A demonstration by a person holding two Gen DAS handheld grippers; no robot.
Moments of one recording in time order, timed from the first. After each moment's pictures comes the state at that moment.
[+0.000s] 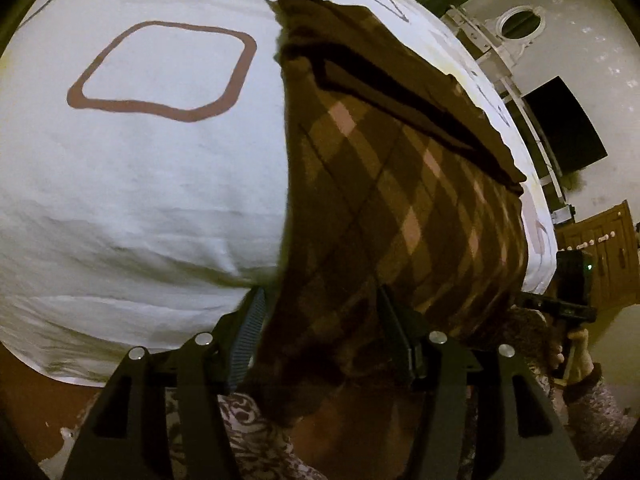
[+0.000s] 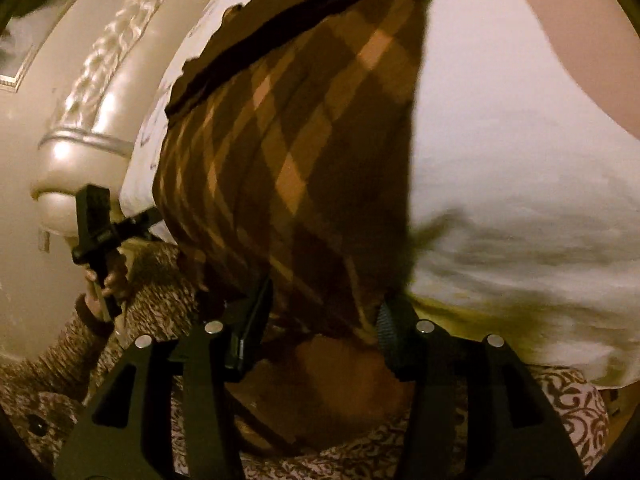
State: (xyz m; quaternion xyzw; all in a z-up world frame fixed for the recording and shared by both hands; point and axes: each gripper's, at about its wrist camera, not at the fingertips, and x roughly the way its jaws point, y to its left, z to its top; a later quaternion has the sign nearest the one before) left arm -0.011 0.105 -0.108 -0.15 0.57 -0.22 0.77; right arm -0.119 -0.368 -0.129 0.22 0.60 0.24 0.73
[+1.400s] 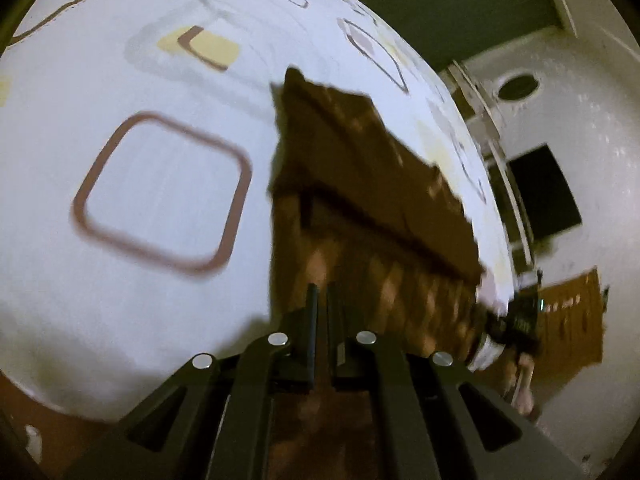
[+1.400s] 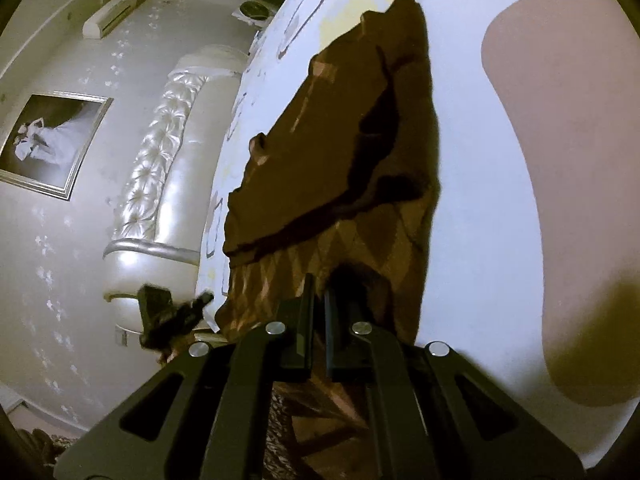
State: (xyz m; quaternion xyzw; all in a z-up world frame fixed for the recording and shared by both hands) left arm 0.034 0.132 -0.058 -0.25 0.53 -0.22 0.78; right arm -0.031 -0.414 -0.110 0.41 0.48 0.26 0.73
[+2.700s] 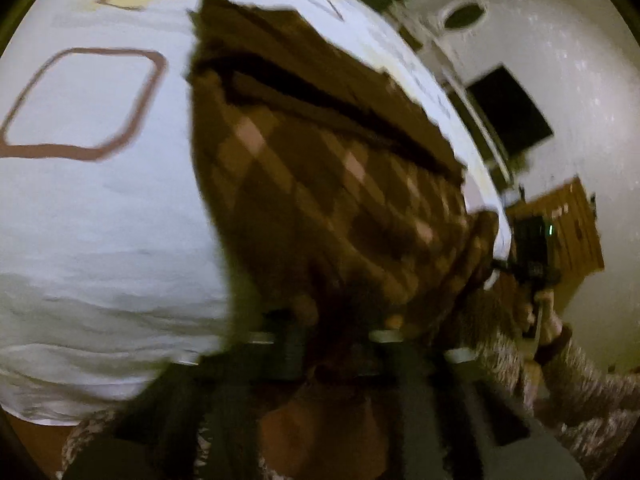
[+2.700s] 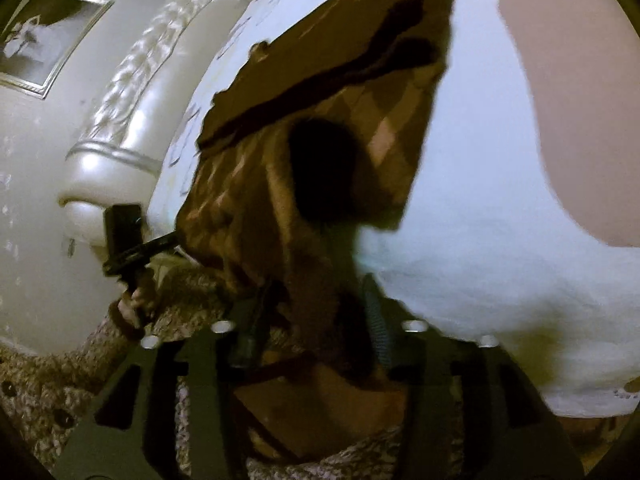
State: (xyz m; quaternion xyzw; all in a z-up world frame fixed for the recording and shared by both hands) left arm 0.000 0.067 -0.100 -0.16 0.55 -0.33 0.75; right arm -0.097 -0.392 -0.109 0.25 0.56 0.29 0.73
